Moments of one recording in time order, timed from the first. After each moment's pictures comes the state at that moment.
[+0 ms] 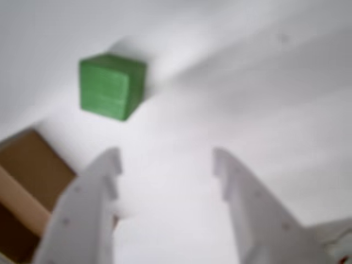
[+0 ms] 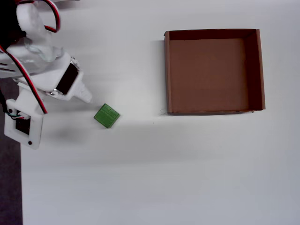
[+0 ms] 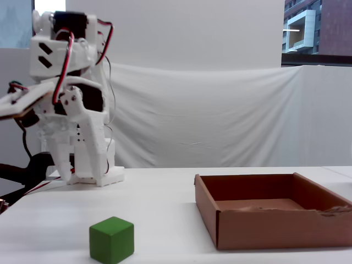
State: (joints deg) arm -15.5 97.8 103.9 62.1 -39.8
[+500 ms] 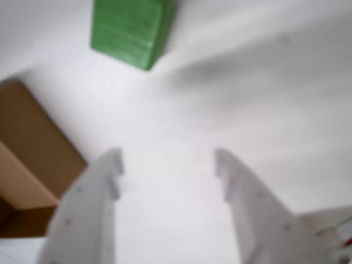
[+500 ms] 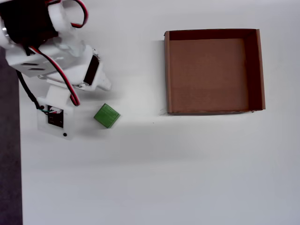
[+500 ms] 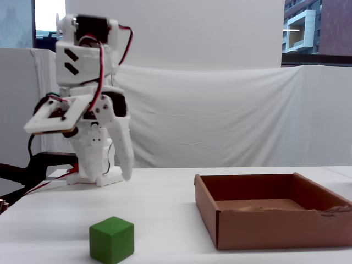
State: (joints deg) arm -24.0 97.4 103.7 65.6 -39.6
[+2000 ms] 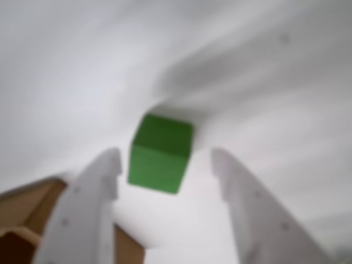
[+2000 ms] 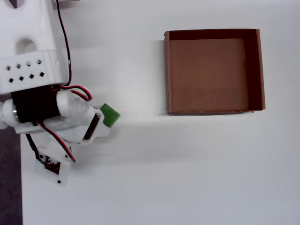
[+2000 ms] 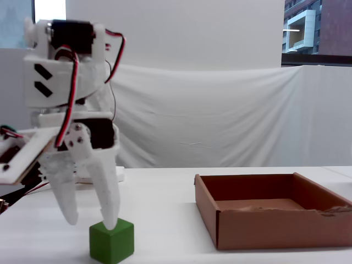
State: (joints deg) arm -18.3 65.0 70.2 68.2 -37.1
